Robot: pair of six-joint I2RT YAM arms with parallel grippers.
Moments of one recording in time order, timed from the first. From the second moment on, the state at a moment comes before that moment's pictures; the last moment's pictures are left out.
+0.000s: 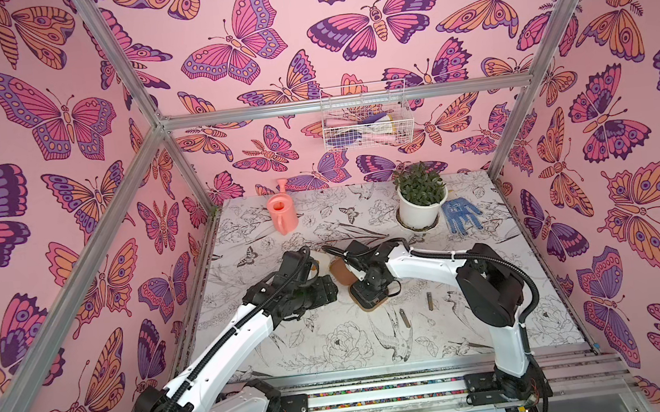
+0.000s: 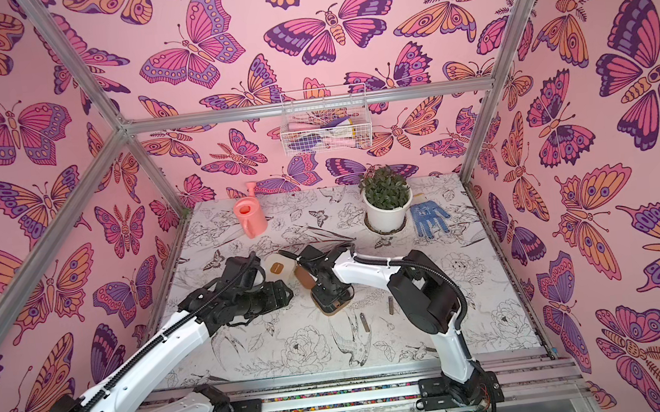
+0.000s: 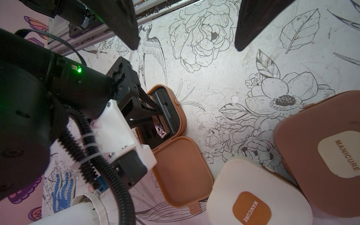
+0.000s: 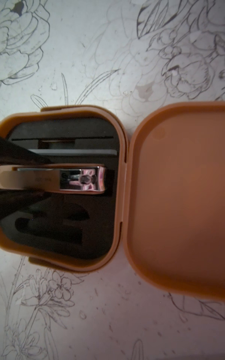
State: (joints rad) left arm -0.54 1.14 0.89 -0.71 0.14 -0.70; right arm 0.85 2.02 1.46 -0.78 0.04 0.24
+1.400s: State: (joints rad) left arm -0.54 1.13 0.88 -0.71 0.14 -0.70; right arm 0.86 2.04 1.44 -0.74 0.07 0.36
